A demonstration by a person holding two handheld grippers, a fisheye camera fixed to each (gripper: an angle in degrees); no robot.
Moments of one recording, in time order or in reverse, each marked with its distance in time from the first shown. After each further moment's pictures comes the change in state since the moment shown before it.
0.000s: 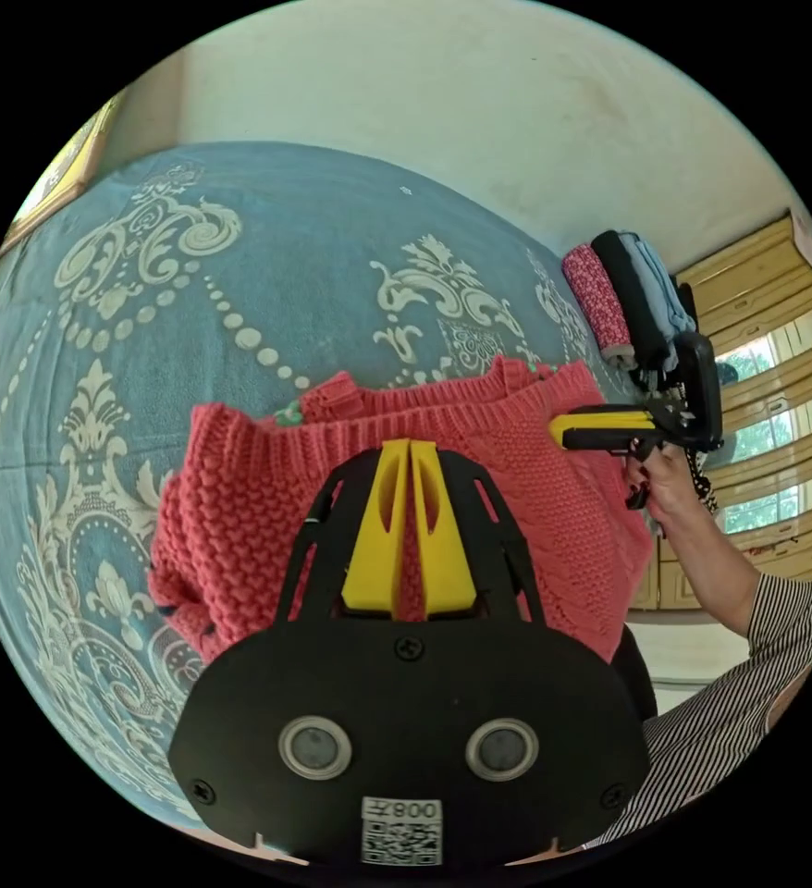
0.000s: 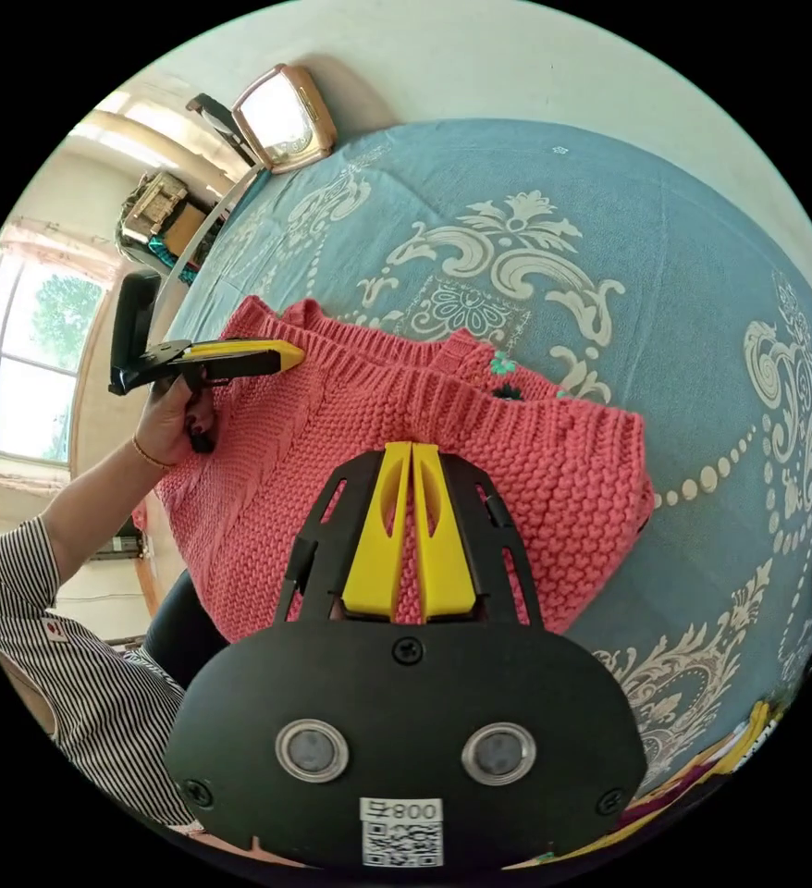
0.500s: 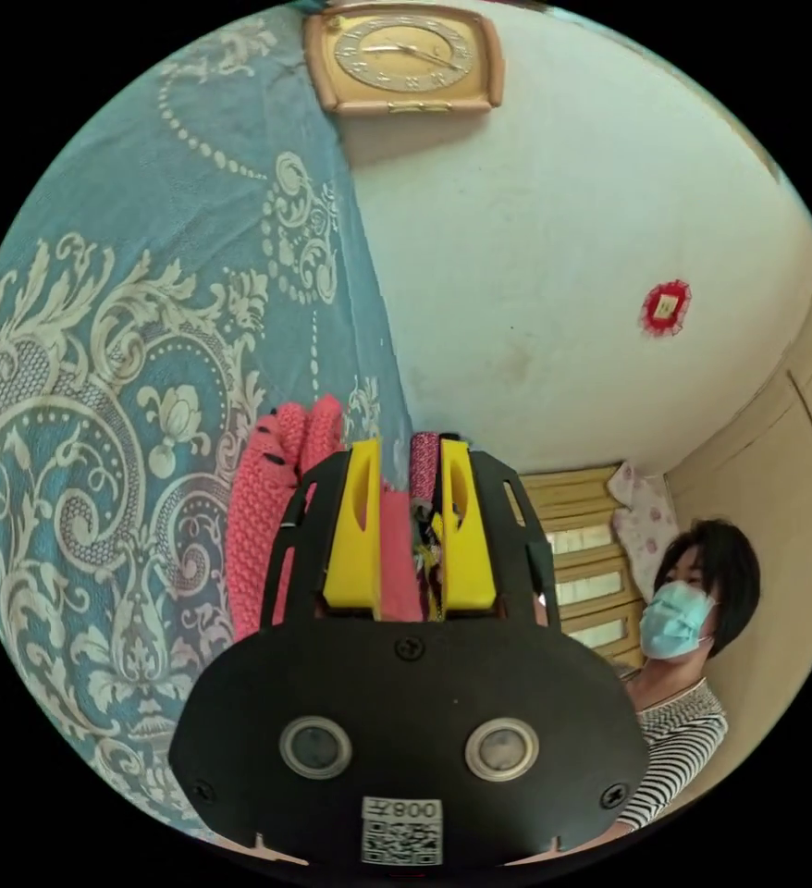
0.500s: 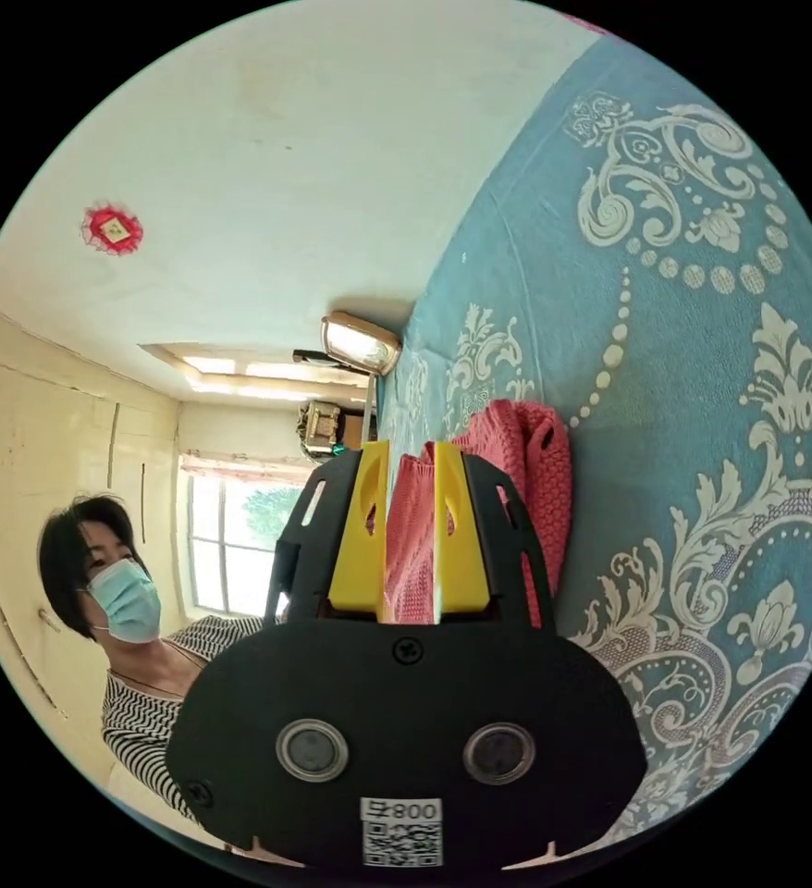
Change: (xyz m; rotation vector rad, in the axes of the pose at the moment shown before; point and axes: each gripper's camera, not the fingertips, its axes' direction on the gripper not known) left arm -0.182 0.141 -0.014 0.376 0.714 -0.434; right arm 0.217 0.141 -0.079 0.433 -0.777 0.389
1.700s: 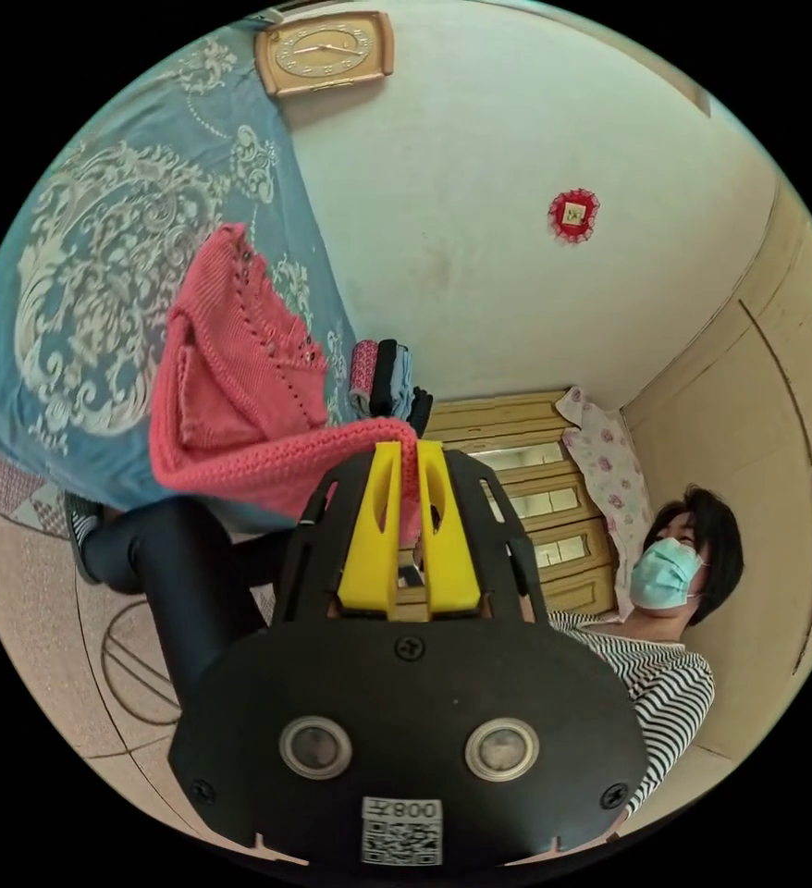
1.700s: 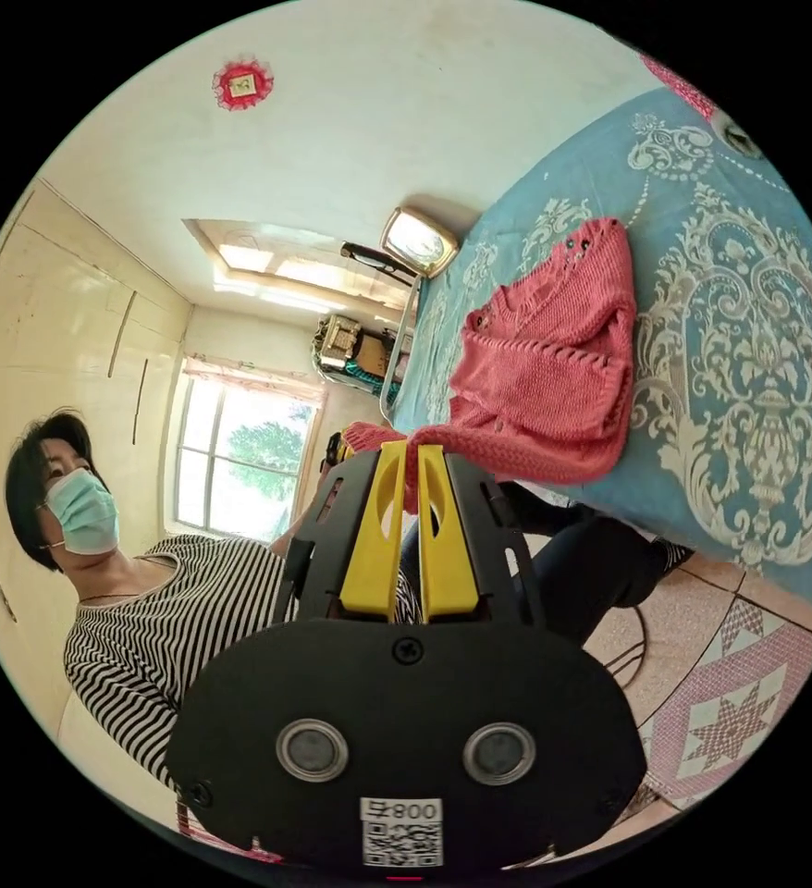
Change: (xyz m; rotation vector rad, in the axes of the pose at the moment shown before) left arm -0.093 0.349 -0.123 -0.052 0.169 0.012; right arm -0.026 0.385 -0.126 -0.130 0.029 -0.138
